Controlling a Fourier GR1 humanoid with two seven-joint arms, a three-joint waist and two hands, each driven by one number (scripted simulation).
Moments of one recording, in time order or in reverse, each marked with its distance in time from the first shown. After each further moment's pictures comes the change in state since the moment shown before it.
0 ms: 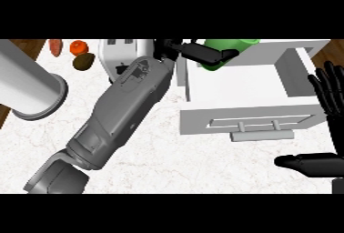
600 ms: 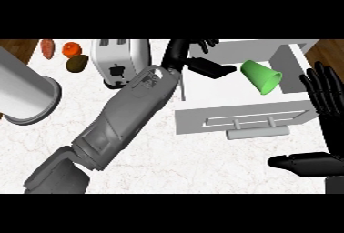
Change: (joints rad) left arm -0.024 0.000 -0.255 0.112 0.104 0.083 0.042; right arm -0.008 0.014 0.027 0.013 0.019 0.006 -0.022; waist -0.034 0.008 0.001
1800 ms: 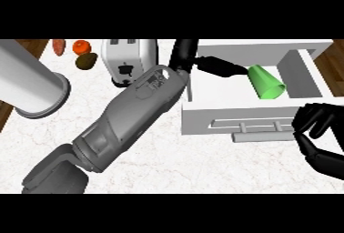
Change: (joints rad) left arm -0.013 0.007 -0.083 -0.099 0.121 0.119 -0.070; right arm 0.003 -0.097 -0.012 -0.046 -0.141 0.179 0.038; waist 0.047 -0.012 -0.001
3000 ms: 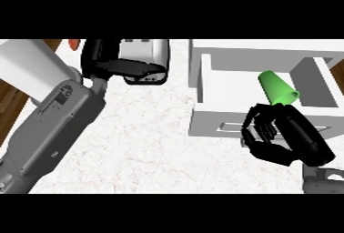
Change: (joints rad) left arm 0.423 0.371 0.156 -0.556 0.010 -0.103 0.155; right arm -0.049 -0.014 0.290 0.144 0.716 -0.167 -0.046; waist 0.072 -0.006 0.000
